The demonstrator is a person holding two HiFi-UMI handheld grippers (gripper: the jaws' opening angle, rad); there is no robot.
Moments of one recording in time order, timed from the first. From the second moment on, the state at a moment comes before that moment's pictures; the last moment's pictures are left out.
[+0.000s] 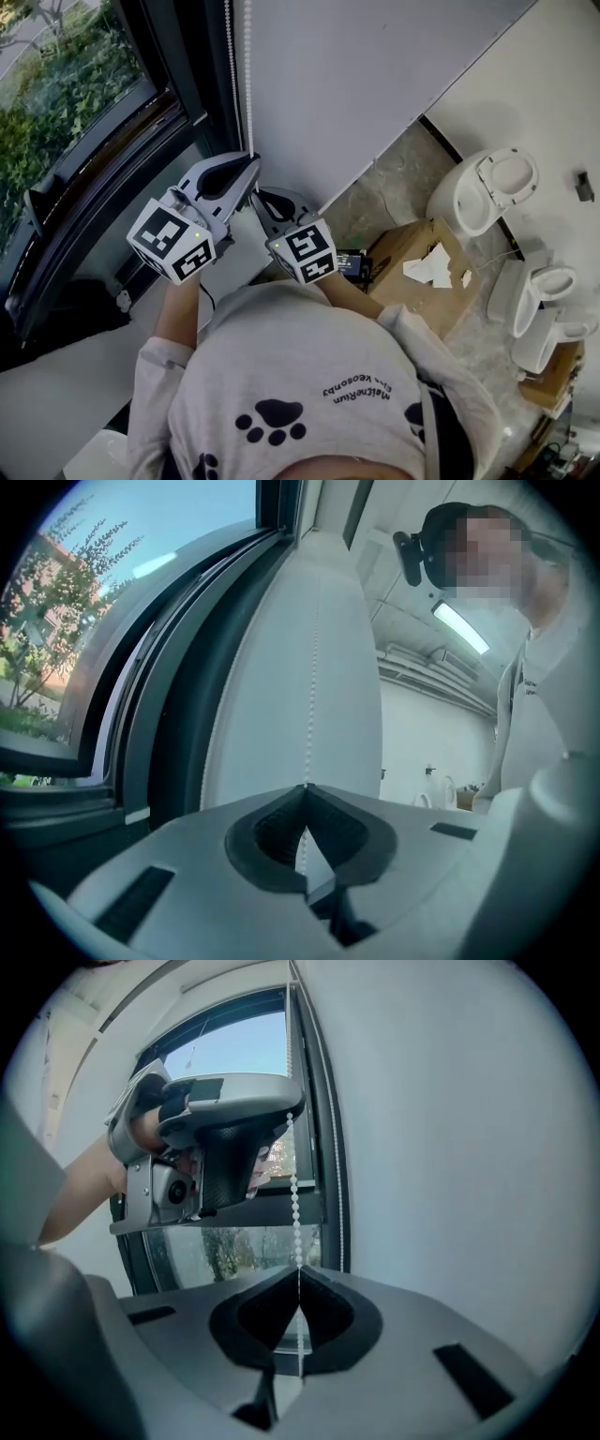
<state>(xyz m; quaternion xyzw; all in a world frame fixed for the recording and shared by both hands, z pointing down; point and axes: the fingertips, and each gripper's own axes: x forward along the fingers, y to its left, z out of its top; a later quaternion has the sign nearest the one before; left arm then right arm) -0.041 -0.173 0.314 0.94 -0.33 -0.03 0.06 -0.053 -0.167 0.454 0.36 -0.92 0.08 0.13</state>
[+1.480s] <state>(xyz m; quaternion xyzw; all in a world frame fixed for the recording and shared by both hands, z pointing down) -0.045 -0.166 0.391 0.94 -0.32 -0.04 0.10 -0.039 -0.154 0.272 0.36 -0.93 0.01 0.00</state>
